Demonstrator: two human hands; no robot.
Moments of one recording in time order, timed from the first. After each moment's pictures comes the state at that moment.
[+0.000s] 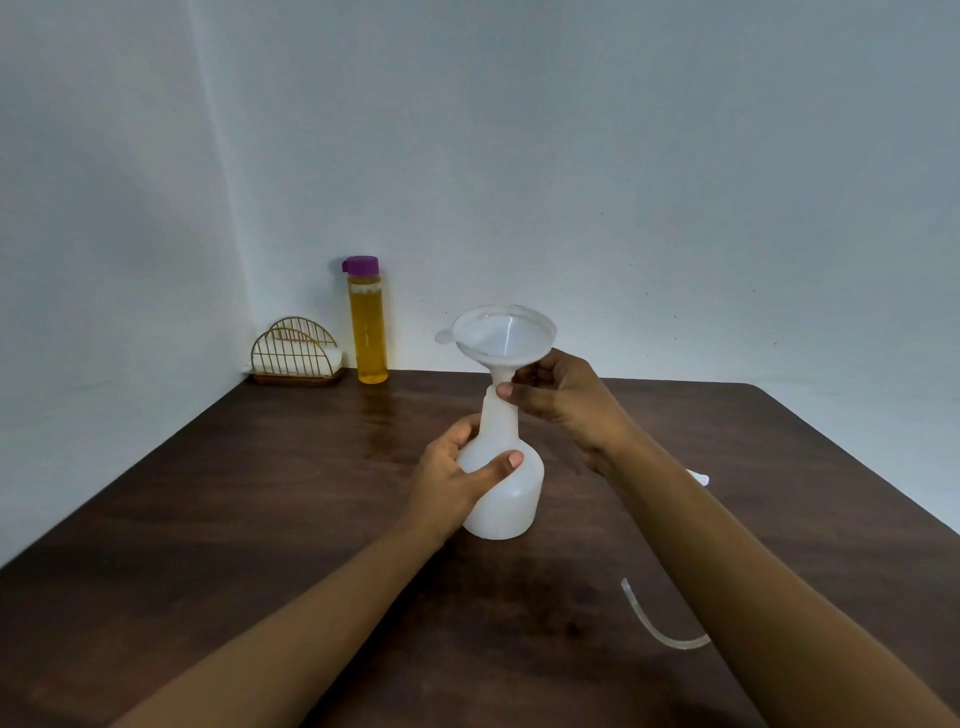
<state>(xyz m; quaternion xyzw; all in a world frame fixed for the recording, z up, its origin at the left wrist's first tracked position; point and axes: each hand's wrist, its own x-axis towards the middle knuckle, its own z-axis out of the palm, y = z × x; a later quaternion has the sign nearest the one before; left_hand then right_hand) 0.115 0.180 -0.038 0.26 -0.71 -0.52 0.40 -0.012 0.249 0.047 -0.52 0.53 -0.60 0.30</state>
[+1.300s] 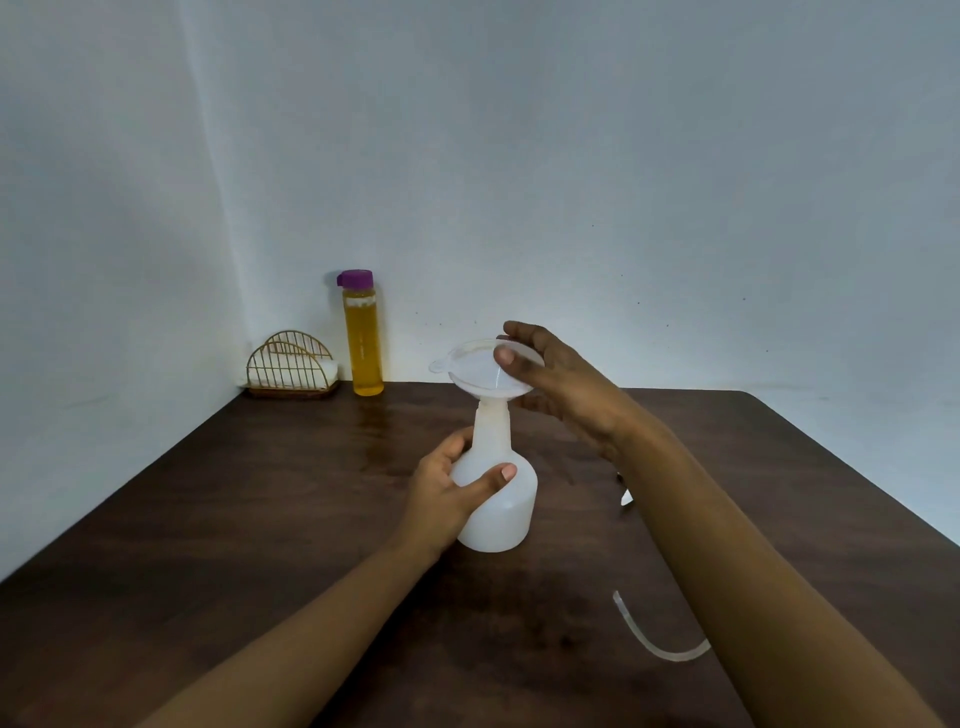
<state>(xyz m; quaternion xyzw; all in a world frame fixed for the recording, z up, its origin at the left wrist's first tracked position) 0.114 0.184 -0.037 0.28 -0.71 -0.52 0.39 -0.023 0.246 0.069 -0.56 0.57 -0.53 0.29</state>
